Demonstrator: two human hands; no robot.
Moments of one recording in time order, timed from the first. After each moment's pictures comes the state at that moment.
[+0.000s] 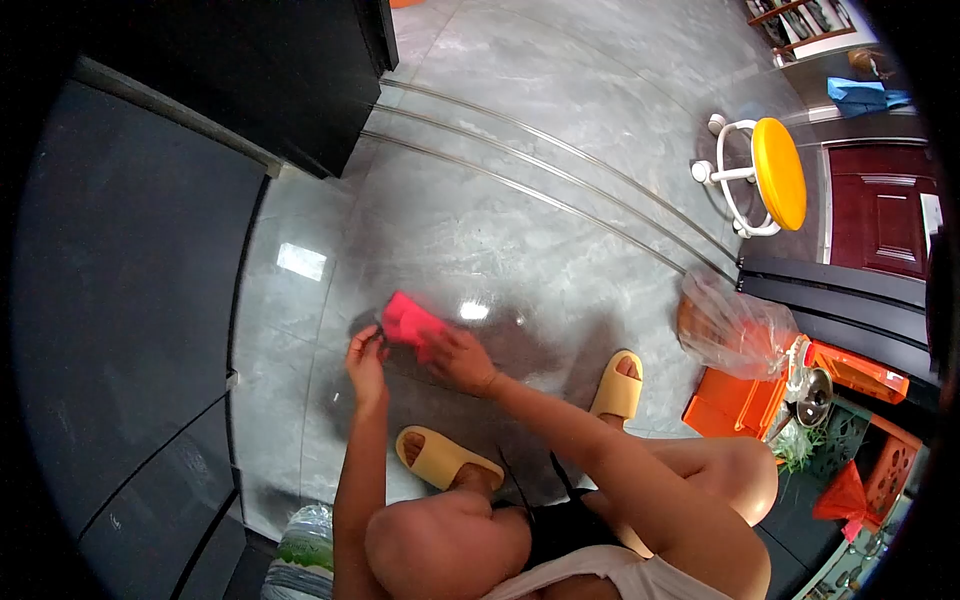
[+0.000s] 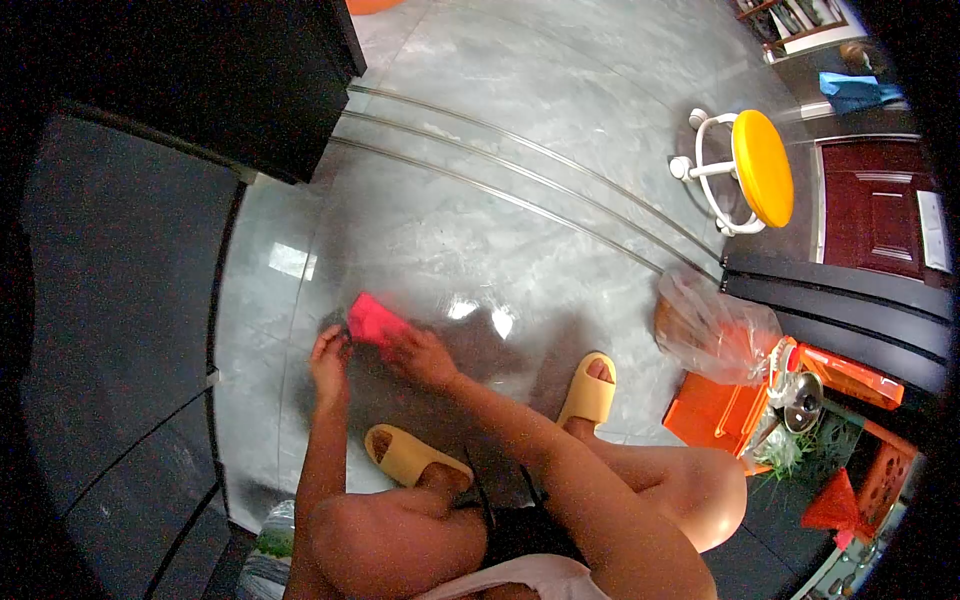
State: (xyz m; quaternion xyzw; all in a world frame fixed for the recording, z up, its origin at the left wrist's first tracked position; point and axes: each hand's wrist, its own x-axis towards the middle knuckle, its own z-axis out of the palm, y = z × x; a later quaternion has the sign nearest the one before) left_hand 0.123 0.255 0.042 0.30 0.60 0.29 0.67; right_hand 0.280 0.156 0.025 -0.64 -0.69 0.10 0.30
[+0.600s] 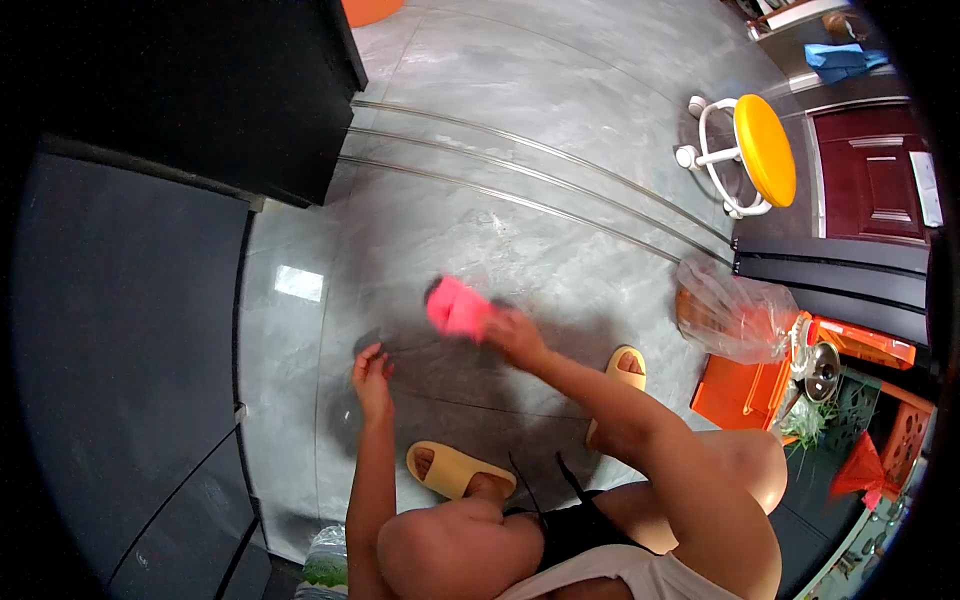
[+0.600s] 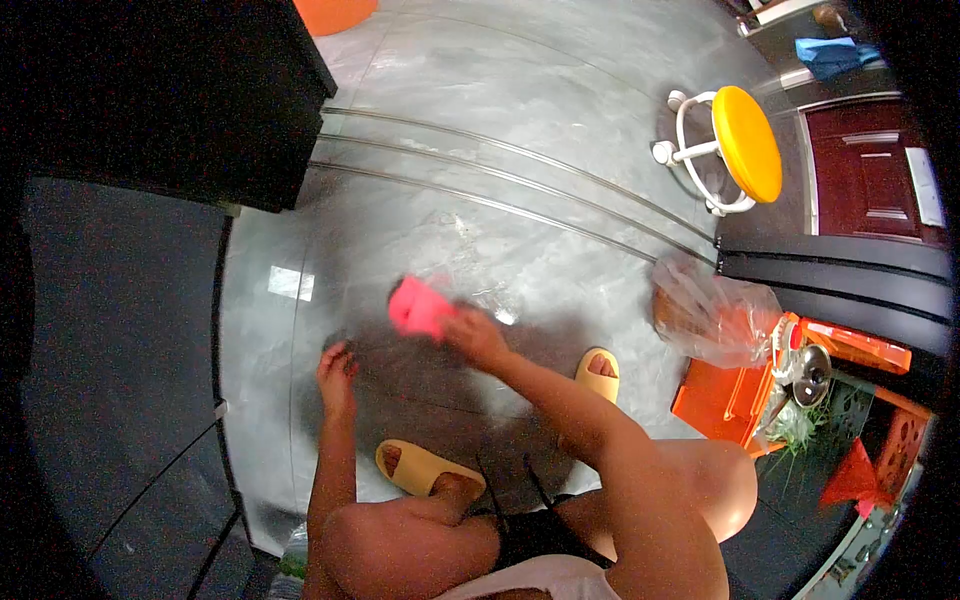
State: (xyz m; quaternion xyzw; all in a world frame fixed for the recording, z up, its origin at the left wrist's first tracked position) left_hand 0.131 0.257 0.034 0.32 0.62 0.26 0.67; right_hand 0.380 0.119 0.003 -0.65 -0.71 0.12 0.27
